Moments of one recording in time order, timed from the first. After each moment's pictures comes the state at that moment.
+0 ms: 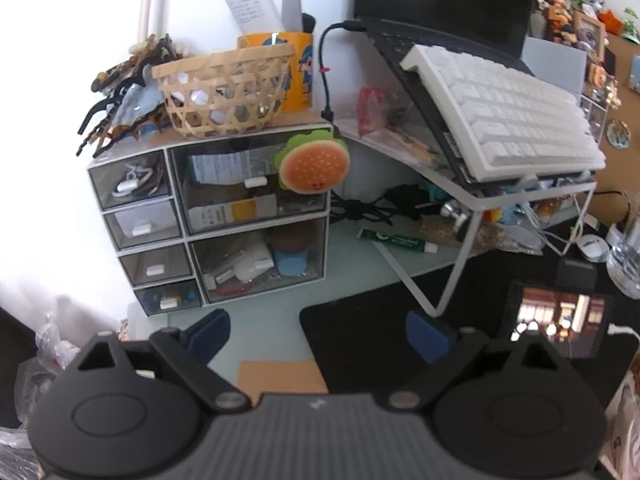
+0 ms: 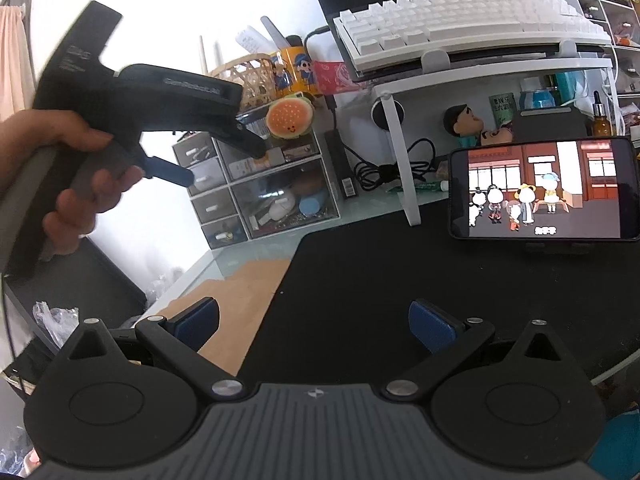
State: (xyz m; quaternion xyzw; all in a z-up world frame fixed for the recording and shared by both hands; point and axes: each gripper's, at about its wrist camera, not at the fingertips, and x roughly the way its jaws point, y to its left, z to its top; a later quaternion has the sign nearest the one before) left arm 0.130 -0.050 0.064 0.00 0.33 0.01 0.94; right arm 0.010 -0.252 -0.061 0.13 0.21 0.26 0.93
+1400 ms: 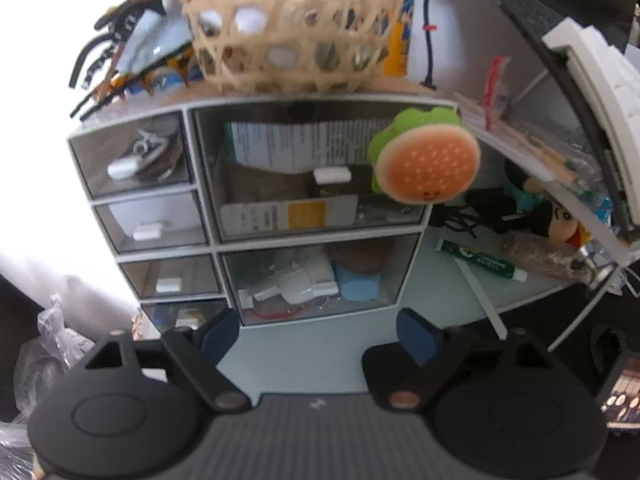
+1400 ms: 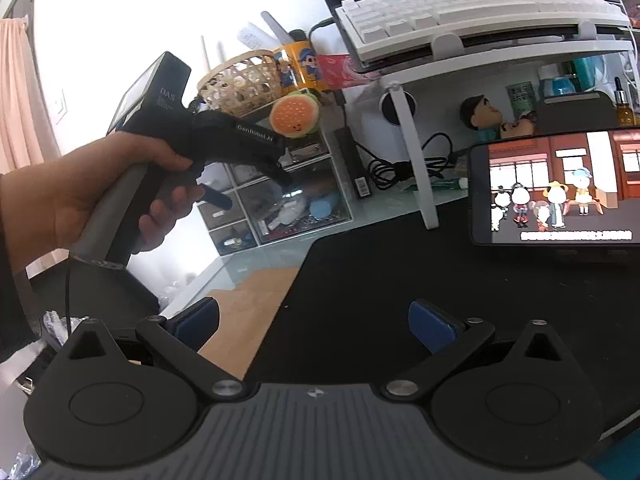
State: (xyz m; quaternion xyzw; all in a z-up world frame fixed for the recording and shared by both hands) left arm 0.214 -0.020 0.024 -0.03 0.37 0.08 0.93; right arm 0.034 -0.252 -0.063 0.15 0.21 0.28 0.93
